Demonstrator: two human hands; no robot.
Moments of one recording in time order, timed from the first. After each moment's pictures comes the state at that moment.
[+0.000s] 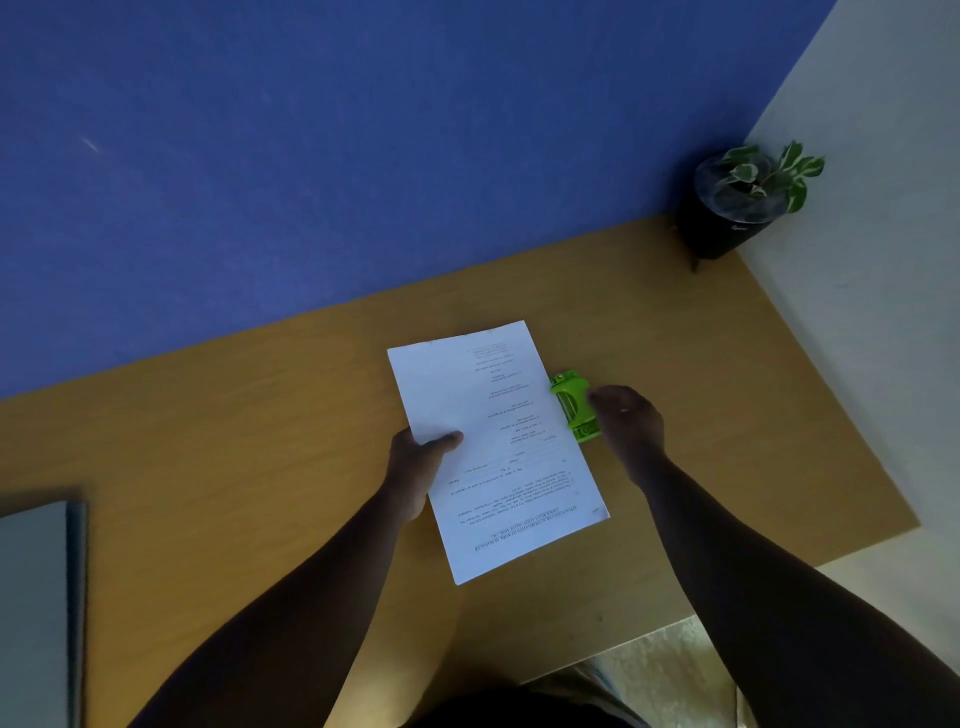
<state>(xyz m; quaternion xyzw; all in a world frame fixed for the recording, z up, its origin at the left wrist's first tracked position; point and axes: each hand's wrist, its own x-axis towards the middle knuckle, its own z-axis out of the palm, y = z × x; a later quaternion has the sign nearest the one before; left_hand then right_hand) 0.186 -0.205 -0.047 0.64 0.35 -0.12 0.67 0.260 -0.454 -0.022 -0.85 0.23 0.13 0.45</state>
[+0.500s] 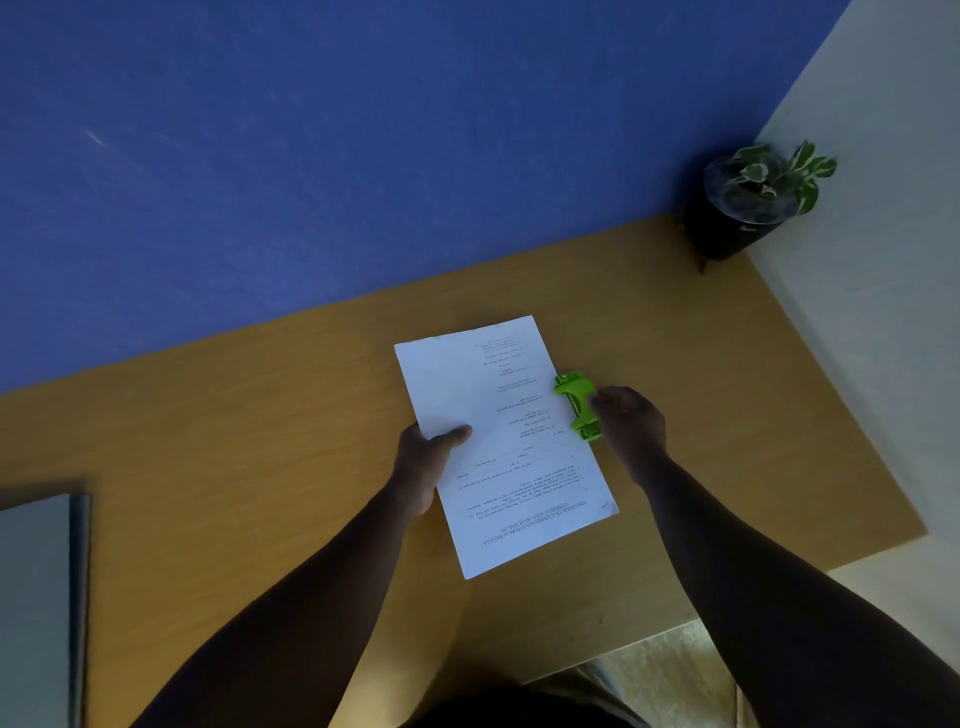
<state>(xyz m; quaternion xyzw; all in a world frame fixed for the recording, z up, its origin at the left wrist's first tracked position) 0.191 -0.210 -0.045 0.62 0.33 -0.13 0.70 0.264 -0.453 -0.026 -0.86 0.23 0.14 0.44</state>
